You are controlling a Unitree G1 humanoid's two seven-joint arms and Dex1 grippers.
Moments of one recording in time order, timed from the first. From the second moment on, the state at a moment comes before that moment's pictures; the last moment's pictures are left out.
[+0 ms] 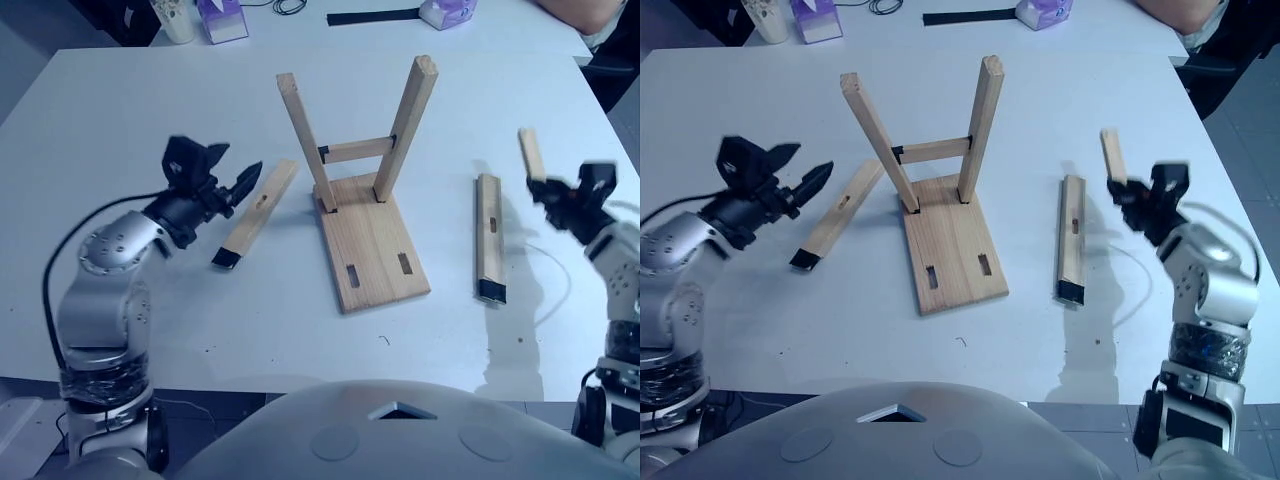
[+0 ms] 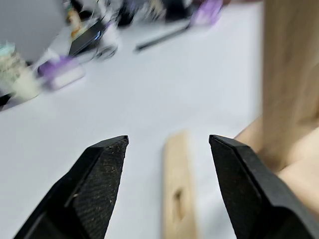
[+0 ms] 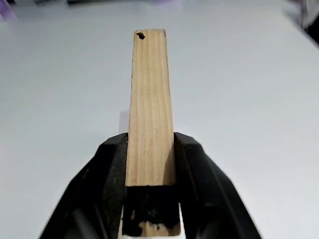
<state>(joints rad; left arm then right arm) -0.06 0.50 0.28 -0.68 -0.46 0.80 -0.53 -0.14 -0.56 -0.40 -0.10 0.48 0.66 0.49</state>
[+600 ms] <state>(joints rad) -0.34 0.44 0.27 -0.74 -1.14 0.94 -0.45 -0.41 -0.72 -0.25 -0.37 1.18 1.03 0.95</state>
